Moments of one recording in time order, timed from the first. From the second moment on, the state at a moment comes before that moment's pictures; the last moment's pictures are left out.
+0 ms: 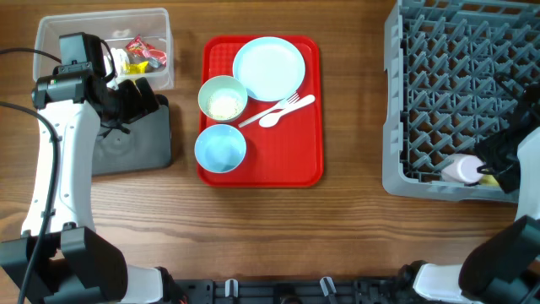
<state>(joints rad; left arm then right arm) 0.16 1.61 1.43 -1.05 0.04 -0.32 -0.52 1.56 1.20 -1.05 0.29 0.56</state>
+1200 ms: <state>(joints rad) 0.16 1.61 1.43 -1.05 0.05 -0.32 0.22 1.47 1.36 -0.84 -0.29 0.22</state>
